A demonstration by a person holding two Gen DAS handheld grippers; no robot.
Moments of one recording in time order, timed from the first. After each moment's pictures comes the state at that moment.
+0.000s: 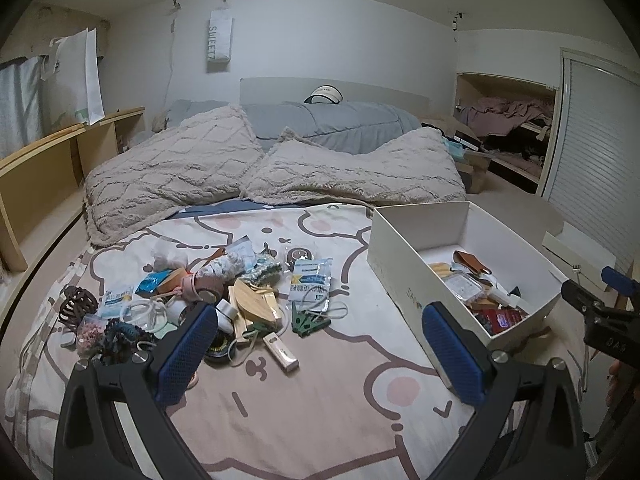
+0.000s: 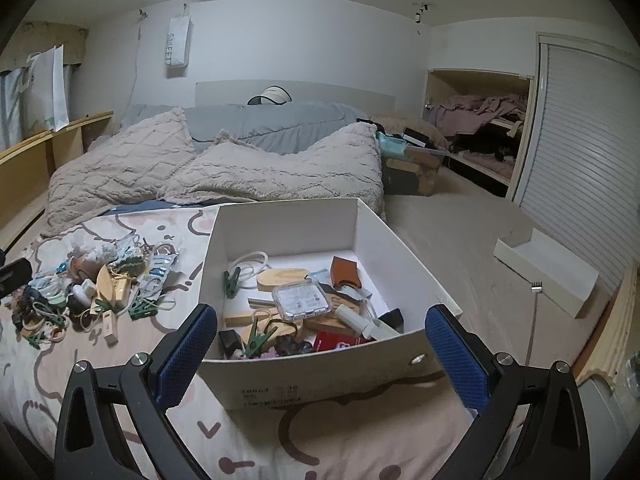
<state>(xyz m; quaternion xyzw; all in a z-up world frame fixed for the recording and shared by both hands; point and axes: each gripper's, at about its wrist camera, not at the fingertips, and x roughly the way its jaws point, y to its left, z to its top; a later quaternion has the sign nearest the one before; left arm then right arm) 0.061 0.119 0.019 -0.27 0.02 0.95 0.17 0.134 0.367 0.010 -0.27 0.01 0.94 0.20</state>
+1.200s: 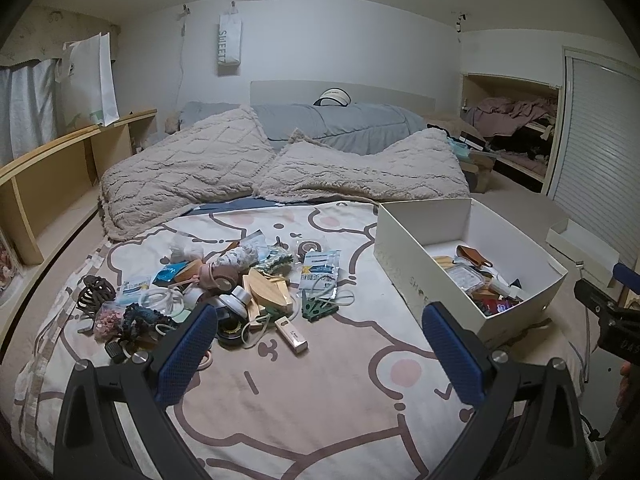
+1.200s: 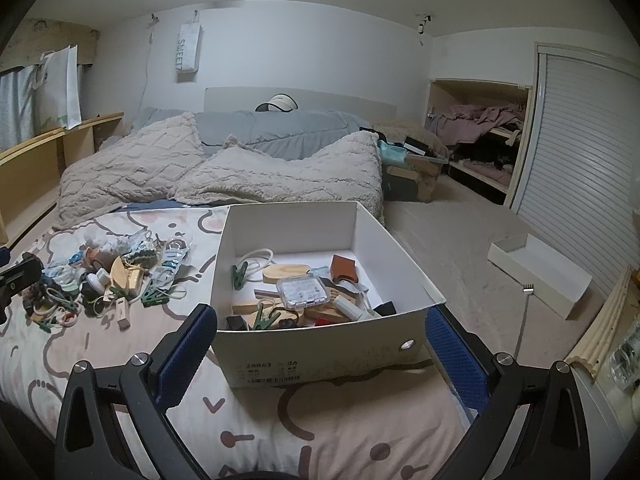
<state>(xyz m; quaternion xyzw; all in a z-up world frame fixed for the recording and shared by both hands) 0.092 0.107 0.022 -0.27 0.02 0.95 0.15 0.167 0.355 0.017 -0.26 0.00 0.95 0.19</state>
